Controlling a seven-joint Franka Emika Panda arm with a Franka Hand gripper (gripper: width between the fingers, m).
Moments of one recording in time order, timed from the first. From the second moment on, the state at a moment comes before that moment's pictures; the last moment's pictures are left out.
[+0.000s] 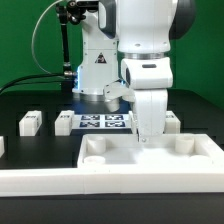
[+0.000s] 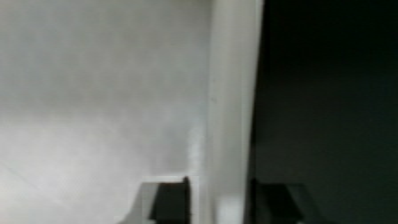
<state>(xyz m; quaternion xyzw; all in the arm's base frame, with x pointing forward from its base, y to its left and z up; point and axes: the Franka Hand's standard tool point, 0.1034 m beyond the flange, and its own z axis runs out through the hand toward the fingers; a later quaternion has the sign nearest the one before) 0.520 0.040 0.016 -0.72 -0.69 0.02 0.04</state>
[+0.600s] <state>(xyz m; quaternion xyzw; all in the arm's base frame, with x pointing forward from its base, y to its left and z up) 0.520 0.039 0.016 -0.72 -0.69 0.02 0.04</state>
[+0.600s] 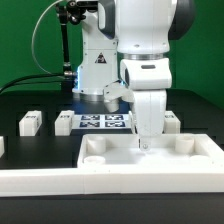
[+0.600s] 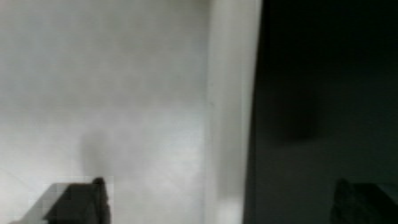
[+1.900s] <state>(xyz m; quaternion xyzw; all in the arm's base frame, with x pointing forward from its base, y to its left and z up) 0.528 0.080 0.060 -0.84 -0.54 0.01 0.01</state>
